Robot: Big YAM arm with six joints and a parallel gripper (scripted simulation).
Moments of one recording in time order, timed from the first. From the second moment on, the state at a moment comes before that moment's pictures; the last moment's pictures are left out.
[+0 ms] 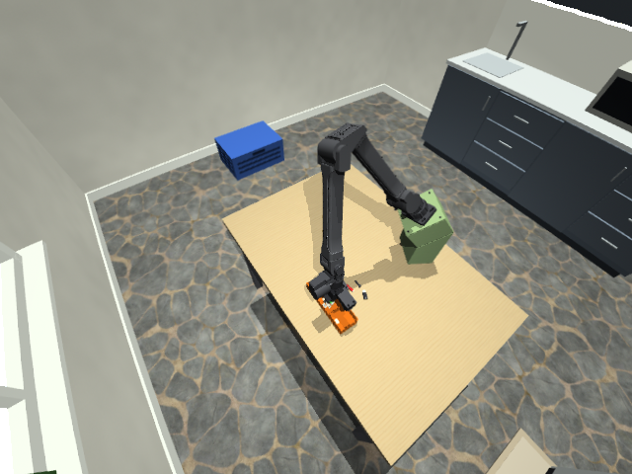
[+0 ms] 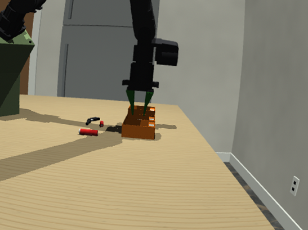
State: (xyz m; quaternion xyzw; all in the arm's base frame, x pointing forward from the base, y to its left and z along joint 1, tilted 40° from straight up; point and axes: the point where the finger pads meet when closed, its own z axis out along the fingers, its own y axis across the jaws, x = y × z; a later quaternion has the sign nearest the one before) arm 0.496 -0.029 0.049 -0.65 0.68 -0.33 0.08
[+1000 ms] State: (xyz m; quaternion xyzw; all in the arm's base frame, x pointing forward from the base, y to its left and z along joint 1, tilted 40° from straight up) arm 0.480 -0.019 0.073 -0.65 0.68 -0.33 0.08
